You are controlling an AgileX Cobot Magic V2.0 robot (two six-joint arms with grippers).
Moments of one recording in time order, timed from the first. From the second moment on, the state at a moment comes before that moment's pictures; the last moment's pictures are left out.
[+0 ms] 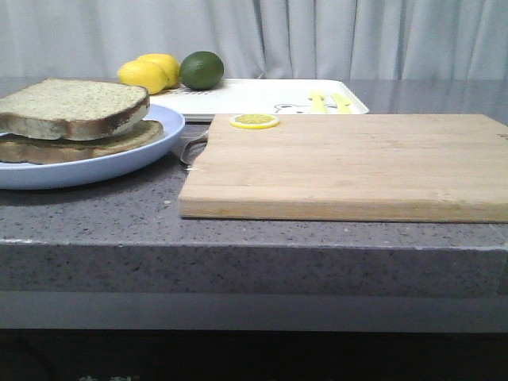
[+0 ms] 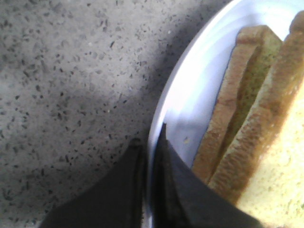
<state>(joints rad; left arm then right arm) 0.23 1.70 -1.25 -0.64 1.06 0.32 0.47 0.52 -0.87 0.14 1.00 -0.08</state>
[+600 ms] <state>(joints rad) 0.18 1.70 -1.52 -0.79 1.08 0.32 0.47 0.52 -0.87 0.14 1.00 -0.08</state>
